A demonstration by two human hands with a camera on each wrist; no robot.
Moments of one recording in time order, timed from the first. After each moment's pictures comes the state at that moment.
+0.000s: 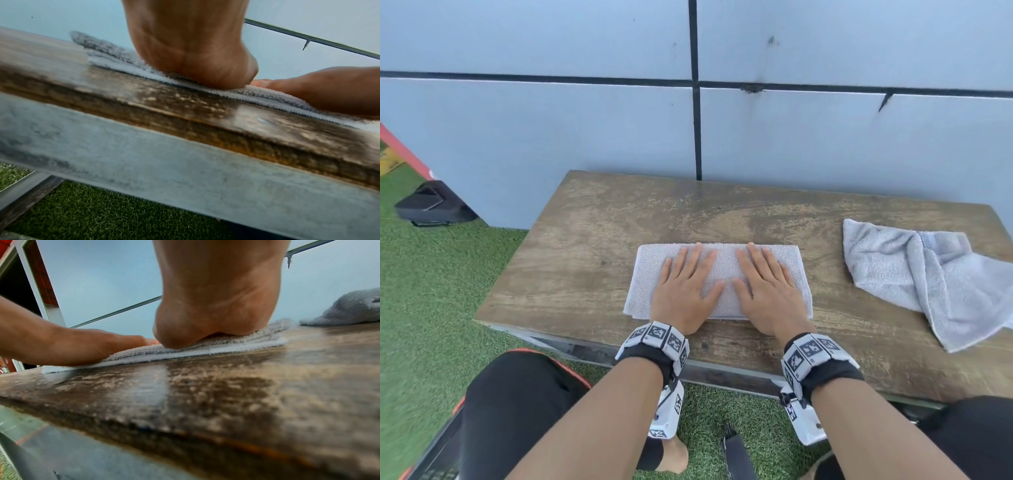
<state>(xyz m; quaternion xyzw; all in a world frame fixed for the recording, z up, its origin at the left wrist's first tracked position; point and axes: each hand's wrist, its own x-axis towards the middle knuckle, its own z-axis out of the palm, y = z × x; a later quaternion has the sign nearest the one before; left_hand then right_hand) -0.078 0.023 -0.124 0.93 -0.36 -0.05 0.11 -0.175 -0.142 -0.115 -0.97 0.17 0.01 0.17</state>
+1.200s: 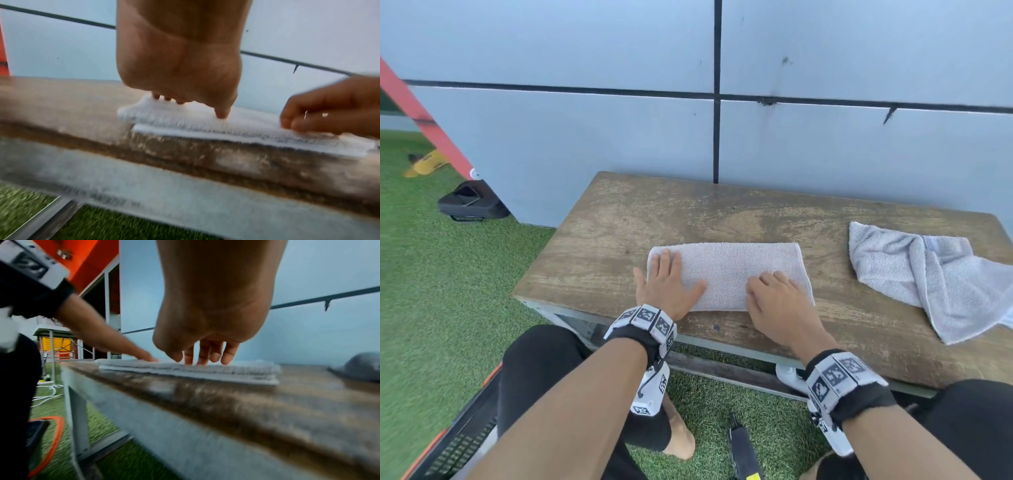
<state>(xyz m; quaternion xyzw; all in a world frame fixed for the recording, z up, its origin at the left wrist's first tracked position) -0.086 0.073 -0.087 0.97 -0.21 -0.15 0.03 -0.220 -0.114 -0.076 -0.99 0.08 -0.04 0.10</state>
